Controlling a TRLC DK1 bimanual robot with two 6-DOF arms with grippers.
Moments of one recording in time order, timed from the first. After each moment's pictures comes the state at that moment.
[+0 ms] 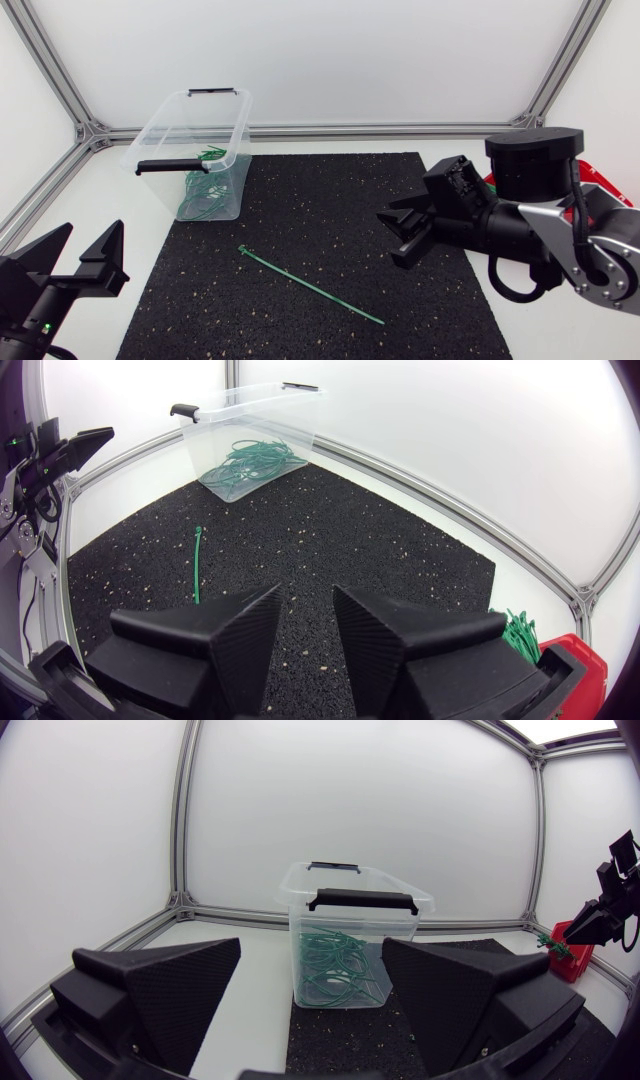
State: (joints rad) left arm 0.00 0.05 0.02 -0.01 0.01 -0.08; right arm 0.48 1.12 0.56 -0.03 -0.16 -0.17
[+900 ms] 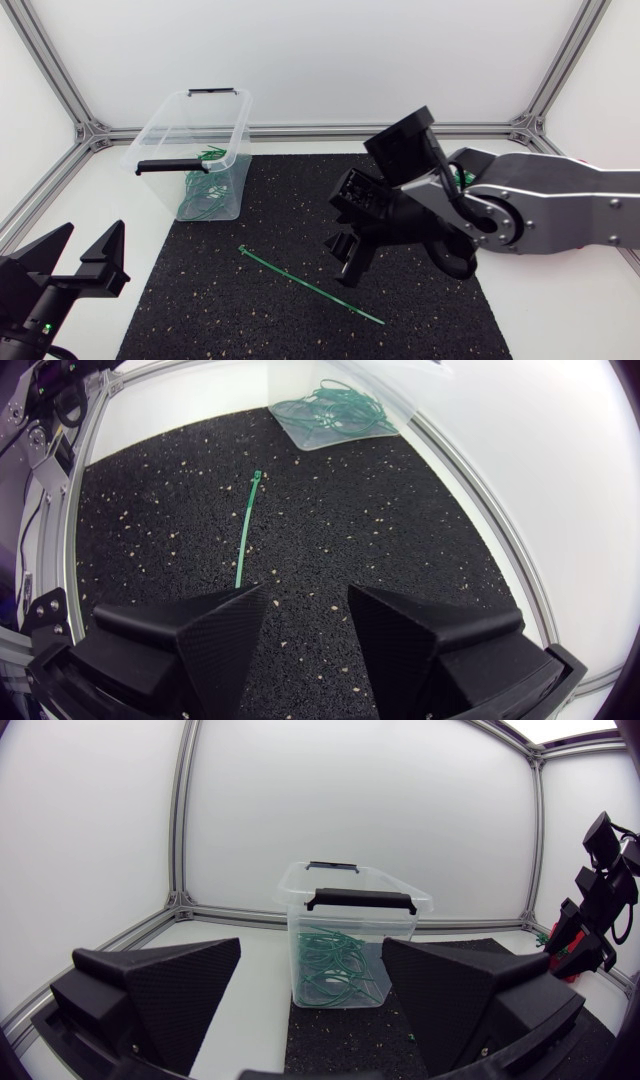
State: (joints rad) left arm 0.00 0.05 0.02 -0.01 0.01 -0.08; right arm 0.73 1.48 0.87 -0.27 -0.06 -0.37
